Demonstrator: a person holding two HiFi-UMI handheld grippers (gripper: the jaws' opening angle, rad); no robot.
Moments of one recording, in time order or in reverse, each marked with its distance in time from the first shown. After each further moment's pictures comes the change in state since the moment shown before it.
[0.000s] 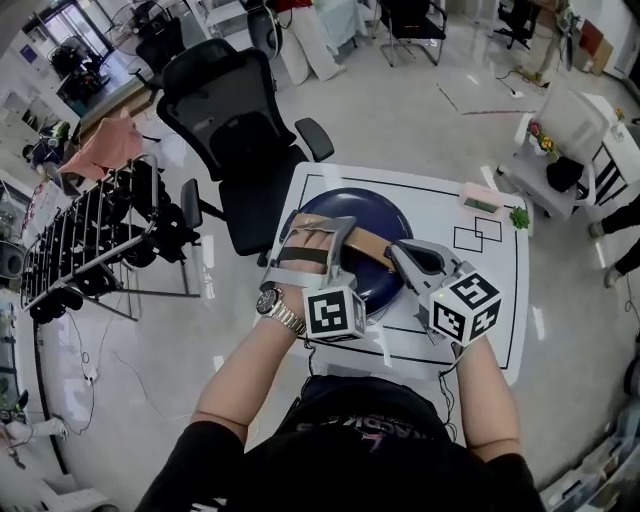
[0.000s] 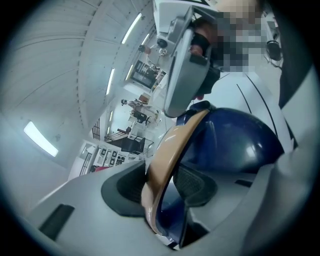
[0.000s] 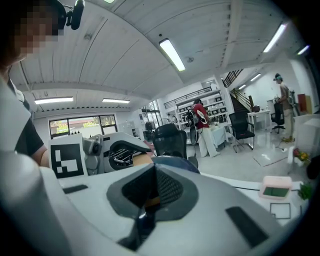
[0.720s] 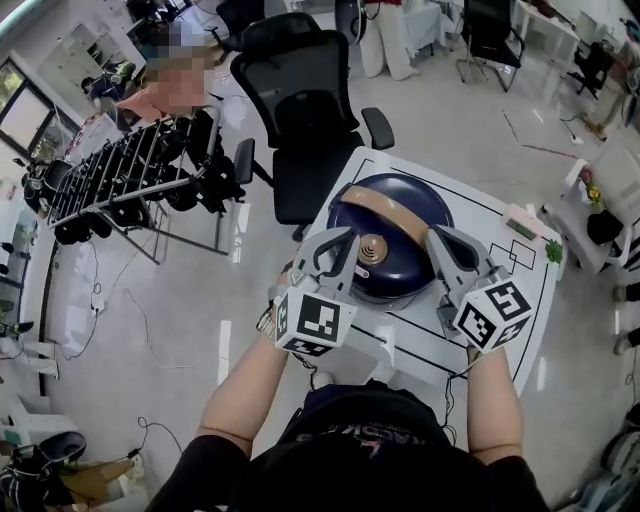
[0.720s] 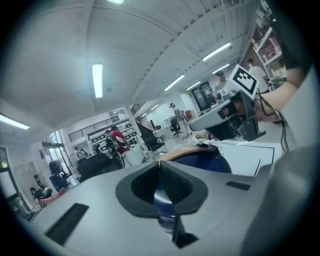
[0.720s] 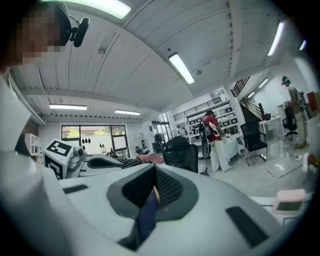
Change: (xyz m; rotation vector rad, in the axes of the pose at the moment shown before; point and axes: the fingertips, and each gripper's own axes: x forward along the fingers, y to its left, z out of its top) left arm -0.112 0.017 -0.045 -0.818 -0.111 0.188; right arm -0.011 0.037 0.039 -0.050 -0.159 0.106
